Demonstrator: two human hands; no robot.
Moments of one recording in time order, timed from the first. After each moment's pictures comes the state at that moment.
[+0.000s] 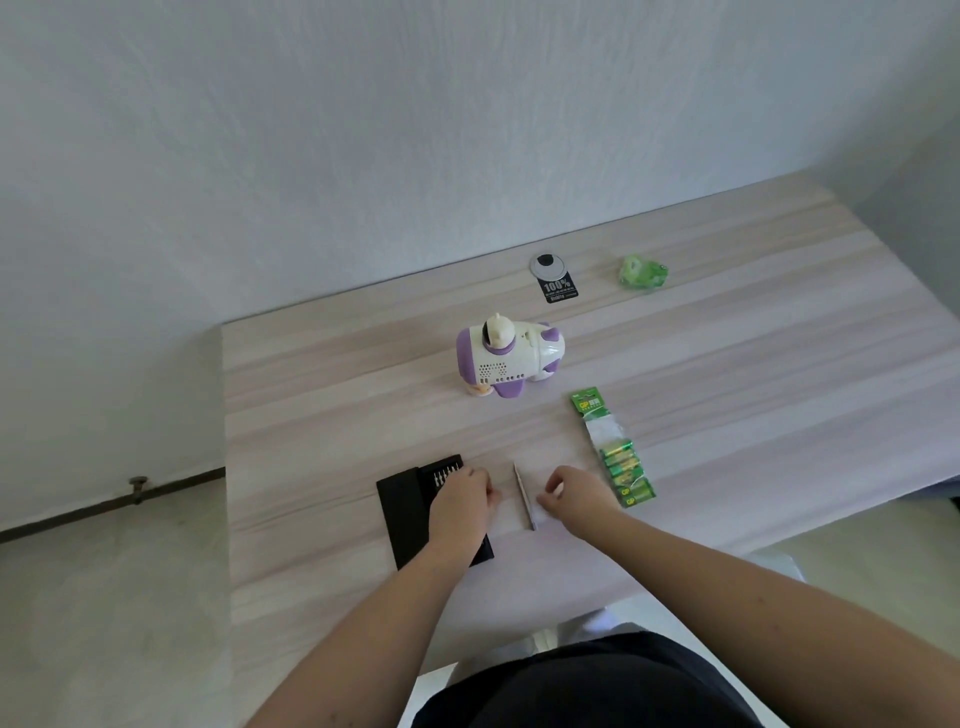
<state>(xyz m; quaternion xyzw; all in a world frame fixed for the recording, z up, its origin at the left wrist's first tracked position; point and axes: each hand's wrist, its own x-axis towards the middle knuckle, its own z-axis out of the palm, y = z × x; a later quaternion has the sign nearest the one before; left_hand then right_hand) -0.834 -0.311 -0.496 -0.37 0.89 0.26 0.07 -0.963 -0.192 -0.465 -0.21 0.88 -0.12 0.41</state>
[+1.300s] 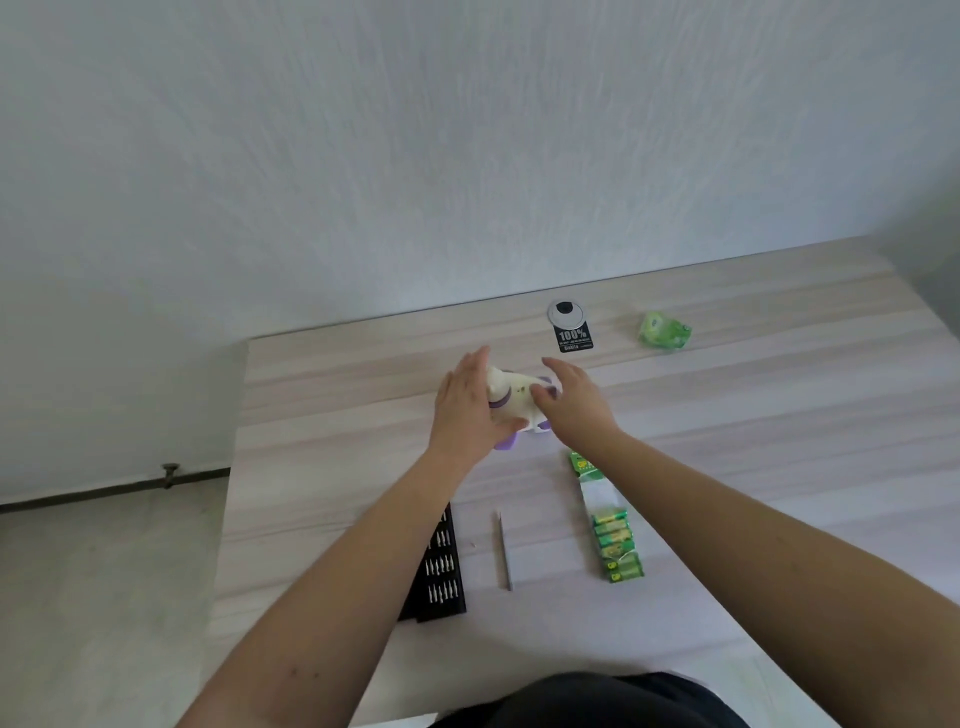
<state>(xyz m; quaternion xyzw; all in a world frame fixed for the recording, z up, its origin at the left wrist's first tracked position) -0.954 -0.389 -0.399 -0.36 0.88 0.28 -0.10 -1.085 -0.291 -0.384 -0.33 0.85 -0.31 0.28</state>
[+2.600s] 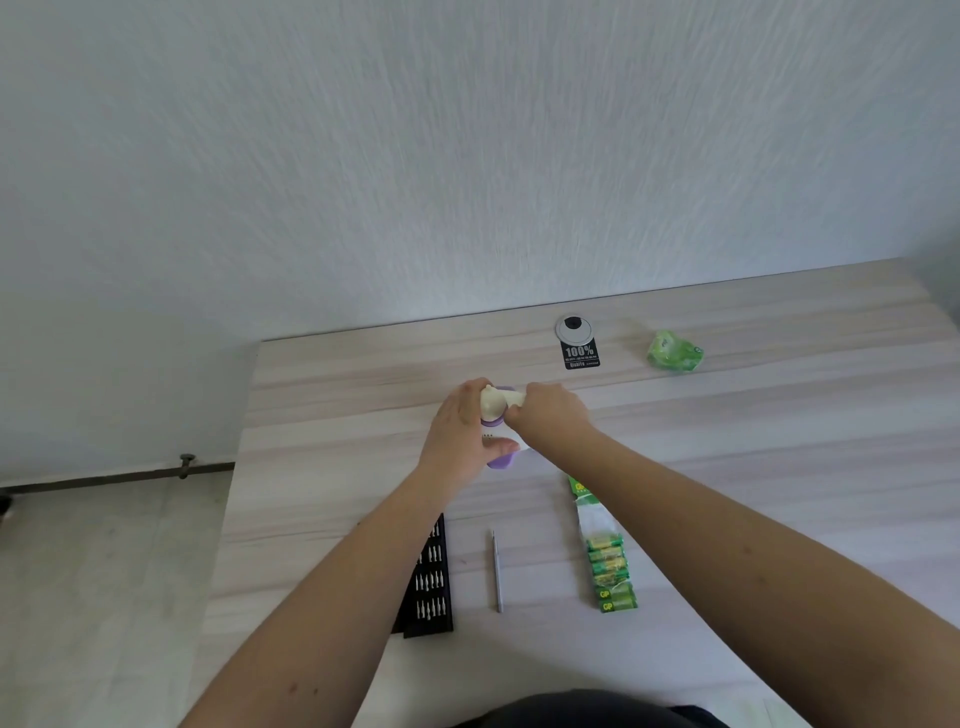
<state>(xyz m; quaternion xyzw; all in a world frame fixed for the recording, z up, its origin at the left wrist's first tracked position) -0.954 -0.390 -0.408 -0.38 0.86 0.32 -0.12 -1.082 -0.330 -0.358 -0.39 0.87 -0.08 0.30</state>
